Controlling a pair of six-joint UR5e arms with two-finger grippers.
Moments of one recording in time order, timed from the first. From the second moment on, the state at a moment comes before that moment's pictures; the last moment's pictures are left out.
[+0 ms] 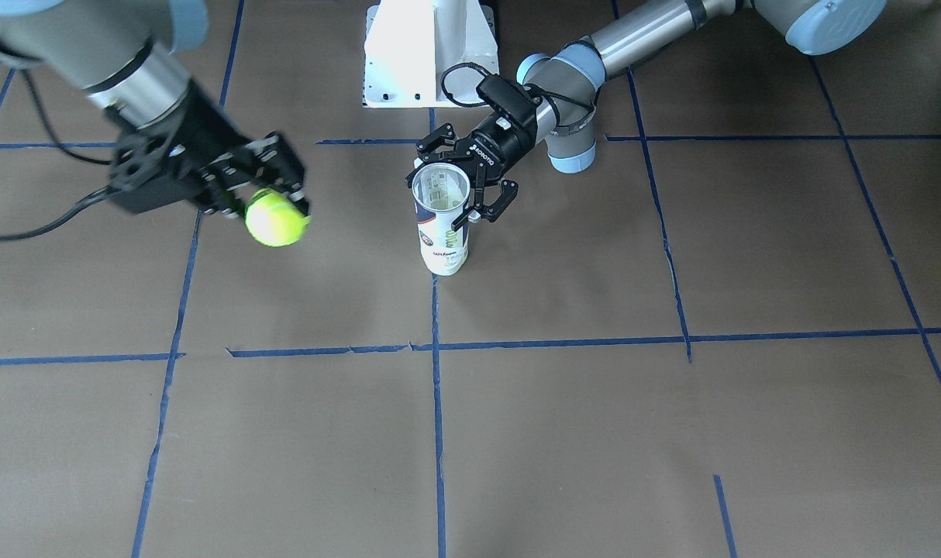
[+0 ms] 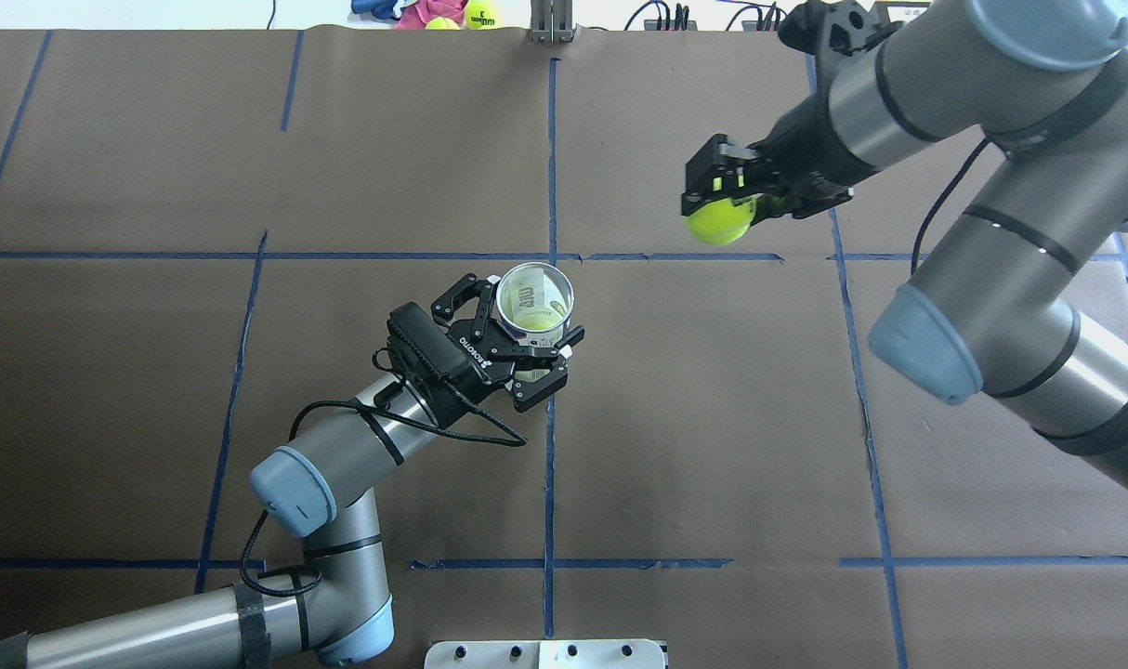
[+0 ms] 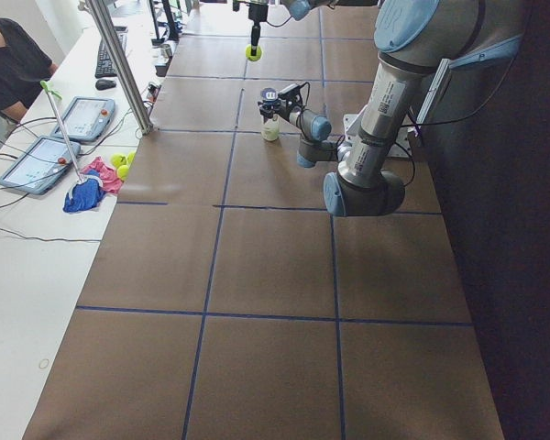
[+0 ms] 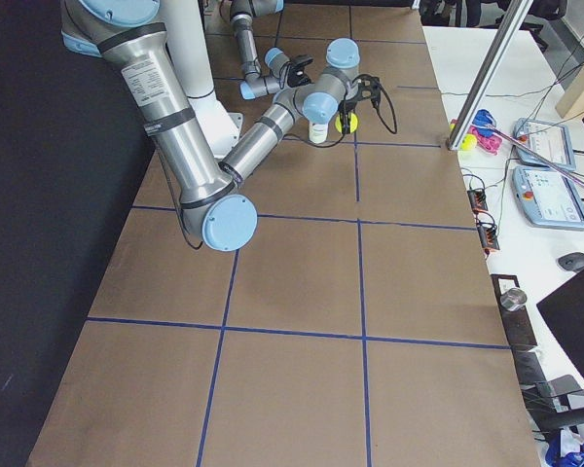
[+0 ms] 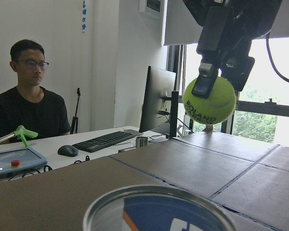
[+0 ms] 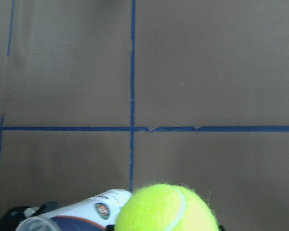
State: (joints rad) left arm -0.29 -2.19 -1.27 -3.34 -1.08 -0.35; right arm 0.82 -1.03 1.93 -1.37 2.17 1.24
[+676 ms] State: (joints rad) left arm -0.30 -2.19 -1.27 -3.34 -1.08 -0.35; right arm 0.63 -0.87 1.93 -1.44 1.98 1.41
